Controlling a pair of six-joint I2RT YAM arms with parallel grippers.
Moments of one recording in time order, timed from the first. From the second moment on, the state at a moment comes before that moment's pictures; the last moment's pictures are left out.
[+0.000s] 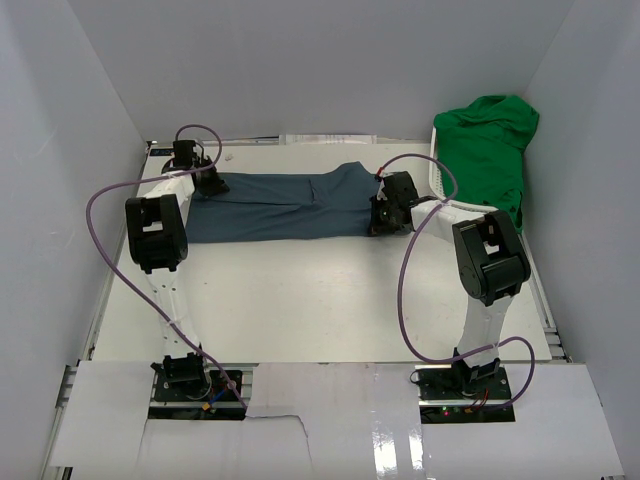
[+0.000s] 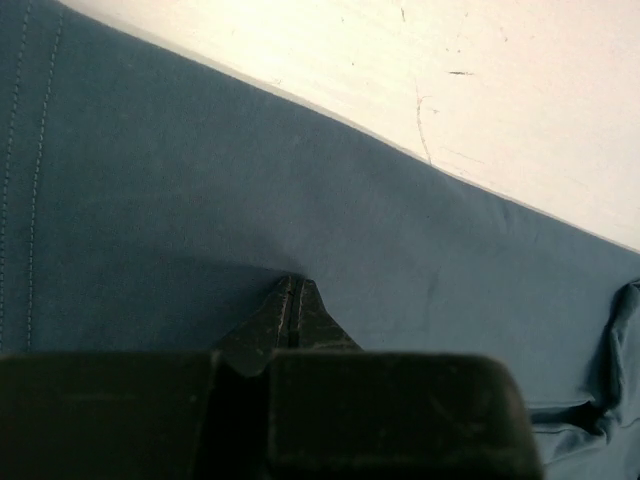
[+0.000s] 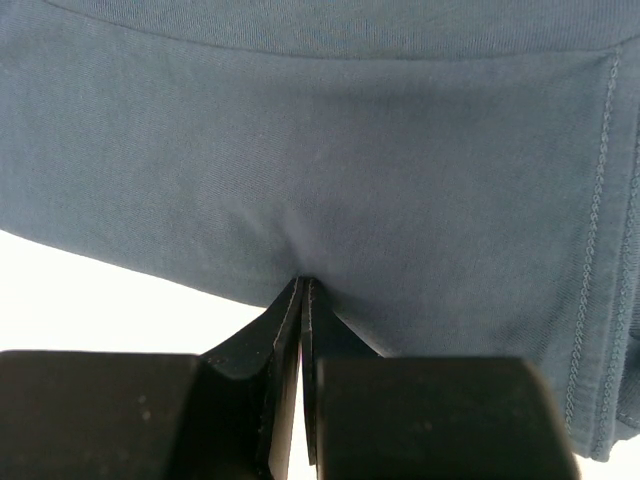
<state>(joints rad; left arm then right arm) 0.10 2.30 1.76 -0.28 0.26 -0.43 0.39 1.92 1.20 -0.18 -0.16 0.26</state>
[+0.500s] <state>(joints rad) 0.09 2.29 1.75 -0.30 0.20 -0.47 0.36 1.95 1.23 -0.18 -0.17 0.27</state>
